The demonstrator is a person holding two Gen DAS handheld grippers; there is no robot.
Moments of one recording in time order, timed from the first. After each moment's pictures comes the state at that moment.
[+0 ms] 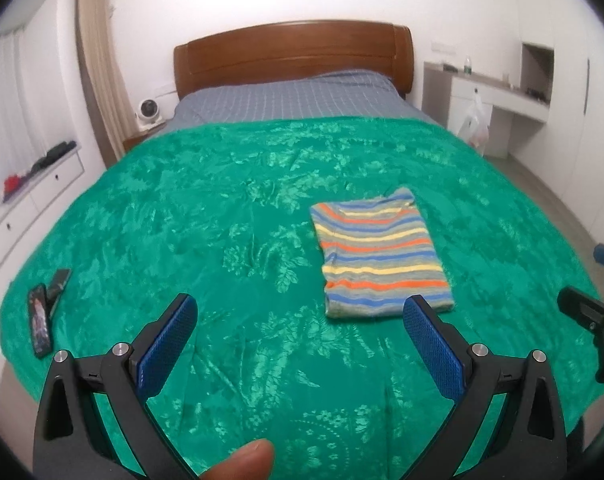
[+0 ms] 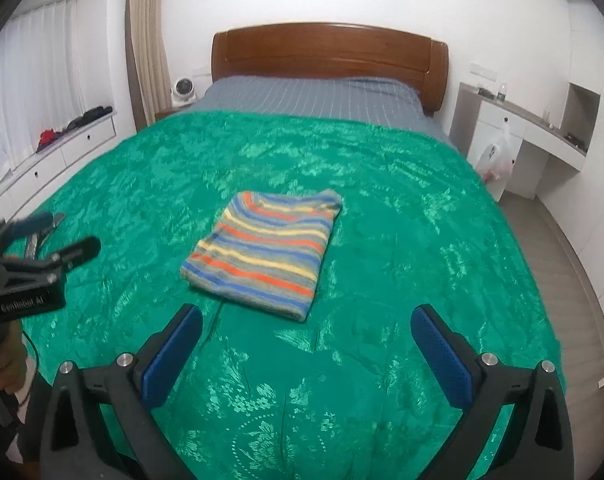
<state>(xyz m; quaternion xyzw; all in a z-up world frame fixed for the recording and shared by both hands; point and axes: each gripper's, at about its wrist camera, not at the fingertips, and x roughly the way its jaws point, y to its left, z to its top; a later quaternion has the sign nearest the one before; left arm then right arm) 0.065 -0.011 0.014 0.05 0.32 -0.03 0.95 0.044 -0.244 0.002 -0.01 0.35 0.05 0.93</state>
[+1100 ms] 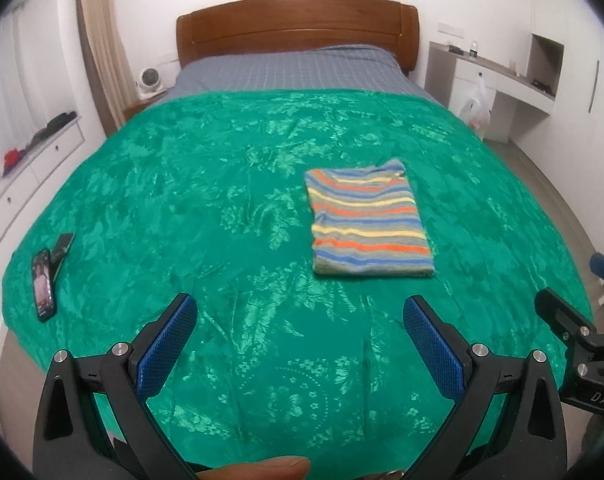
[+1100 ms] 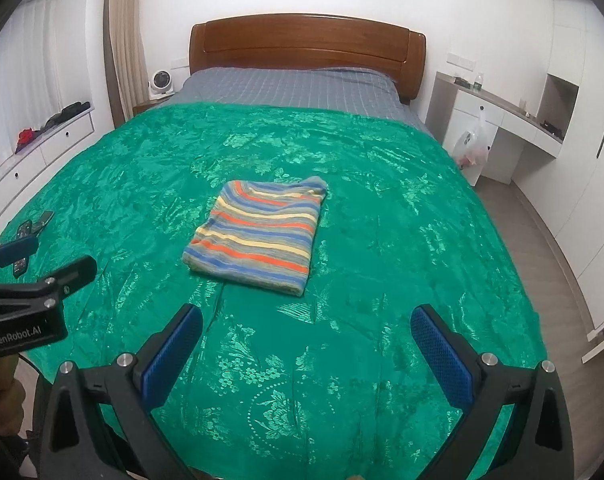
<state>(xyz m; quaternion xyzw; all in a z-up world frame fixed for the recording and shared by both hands) 0.038 -0.025 0.020 0.05 0.38 -0.02 0.92 0.014 -0.223 0.015 -0.02 0.38 0.00 0.93</state>
